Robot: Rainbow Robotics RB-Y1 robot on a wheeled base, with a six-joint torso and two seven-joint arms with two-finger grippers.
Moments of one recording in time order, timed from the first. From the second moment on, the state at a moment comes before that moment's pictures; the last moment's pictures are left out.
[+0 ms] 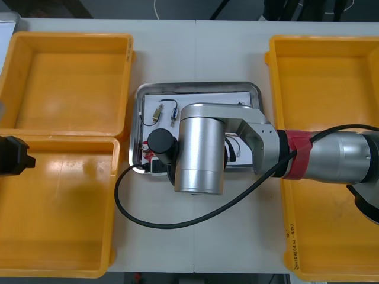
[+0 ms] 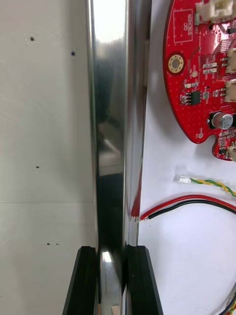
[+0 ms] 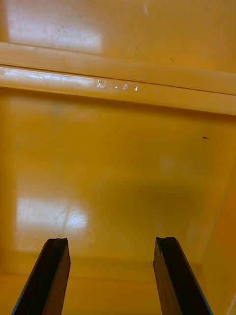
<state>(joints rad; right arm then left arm) -1.10 -0.46 1.21 -1.75 -0.68 1.57 1.66 -0.11 0.74 0.30 -2.29 0.81 1.91 -1.11</state>
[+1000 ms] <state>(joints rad) -1.25 -0.46 1.21 -1.60 -0.73 1.50 1.66 -0.11 0.74 0.30 -2.29 0.81 1.91 -1.11</state>
